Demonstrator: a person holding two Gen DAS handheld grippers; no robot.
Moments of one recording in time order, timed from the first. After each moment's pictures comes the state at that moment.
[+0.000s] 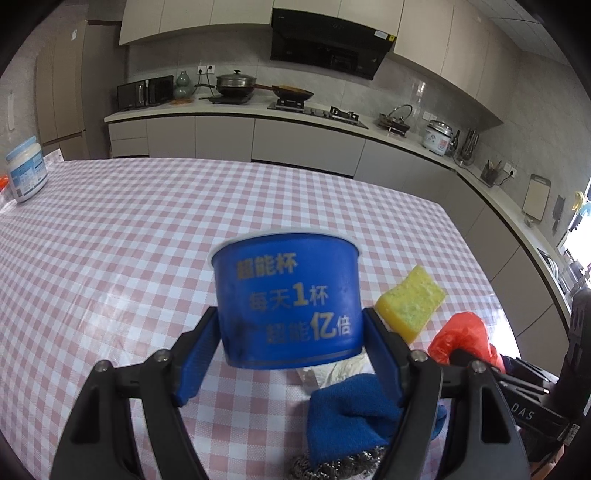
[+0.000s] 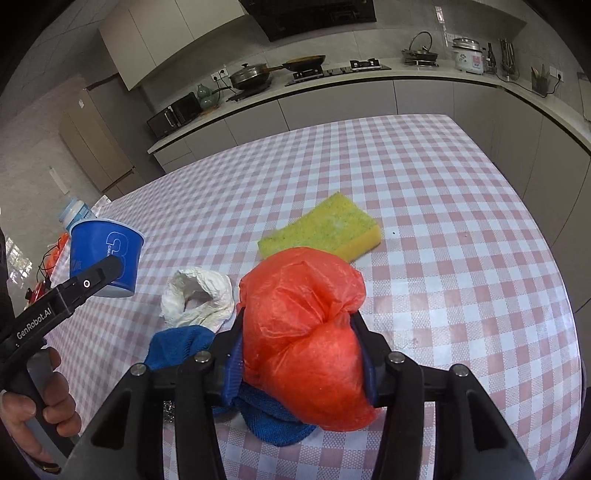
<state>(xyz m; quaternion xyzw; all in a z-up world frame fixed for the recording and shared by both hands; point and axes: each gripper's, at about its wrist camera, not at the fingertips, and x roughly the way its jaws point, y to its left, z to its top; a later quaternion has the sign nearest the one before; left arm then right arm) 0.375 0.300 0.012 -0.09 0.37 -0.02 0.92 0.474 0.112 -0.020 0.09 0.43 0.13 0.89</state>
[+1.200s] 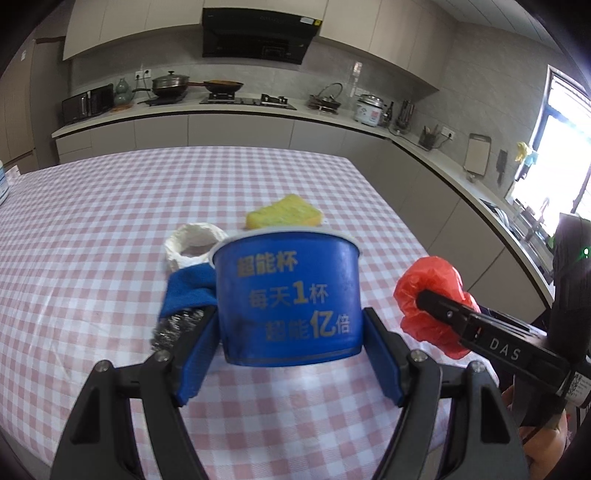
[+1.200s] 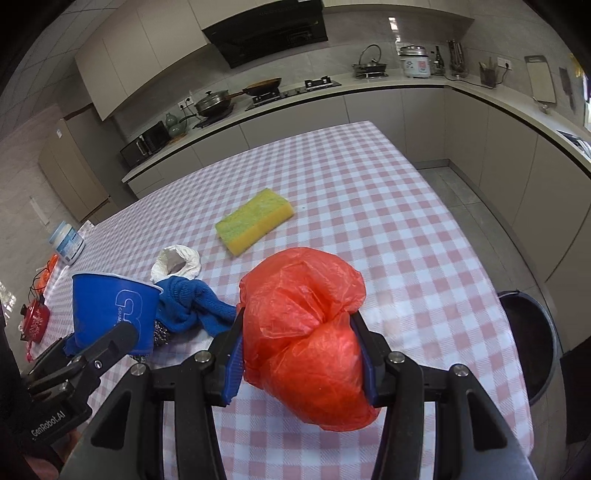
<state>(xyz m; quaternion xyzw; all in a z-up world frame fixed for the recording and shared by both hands) 0.288 0.208 0.004 -0.05 0.38 -0.14 0.91 0.353 0.031 0.002 0.12 0.39 0.05 0.91</state>
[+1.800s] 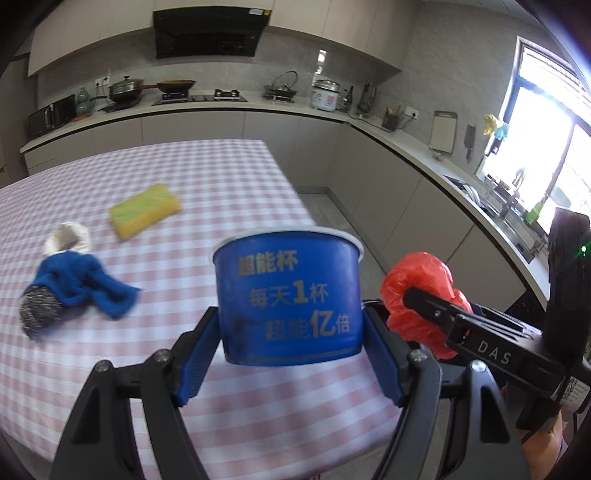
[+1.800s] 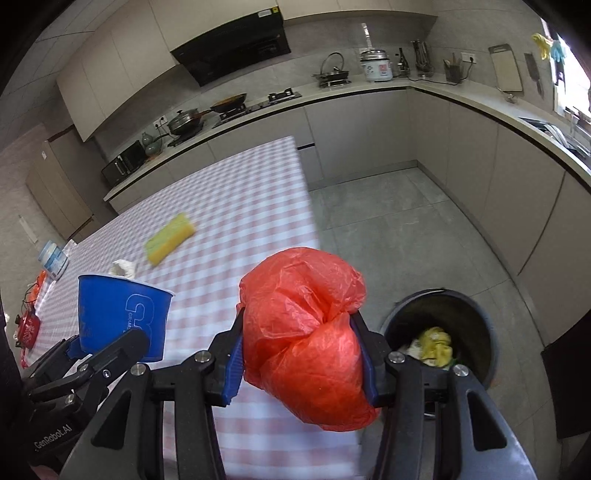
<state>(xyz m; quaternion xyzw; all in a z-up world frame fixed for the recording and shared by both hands) 0.268 0.028 0.002 -0.03 0.39 -0.18 0.90 0.301 -0.152 0.003 0.13 0.39 0.01 0.91</state>
